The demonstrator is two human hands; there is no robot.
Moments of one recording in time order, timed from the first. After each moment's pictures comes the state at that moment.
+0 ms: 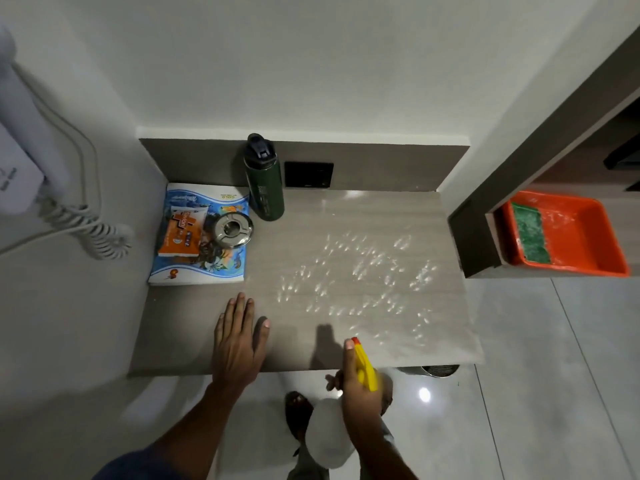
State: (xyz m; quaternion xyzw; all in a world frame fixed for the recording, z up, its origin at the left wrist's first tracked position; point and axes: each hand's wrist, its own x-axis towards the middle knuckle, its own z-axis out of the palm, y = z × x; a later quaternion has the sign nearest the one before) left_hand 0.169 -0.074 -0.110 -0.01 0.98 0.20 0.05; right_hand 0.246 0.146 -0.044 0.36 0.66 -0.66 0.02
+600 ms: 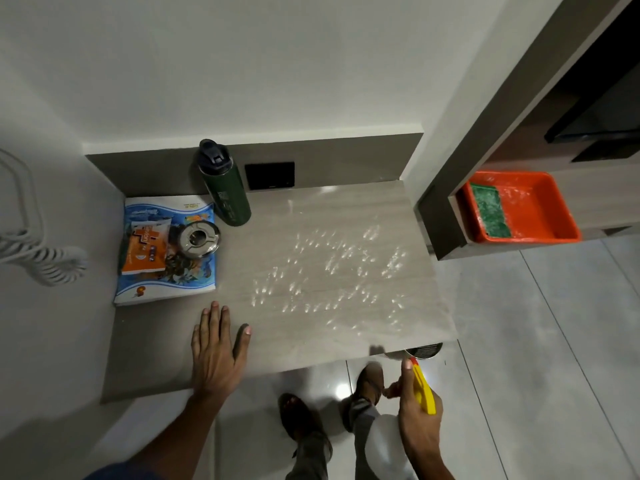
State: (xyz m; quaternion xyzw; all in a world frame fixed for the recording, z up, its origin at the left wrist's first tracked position) left_hand 0.166 -0.068 -0.108 -0.02 0.98 0.19 0.09; right_hand 0.318 0.260 -0.057 0.45 0.71 -0.54 -0.07
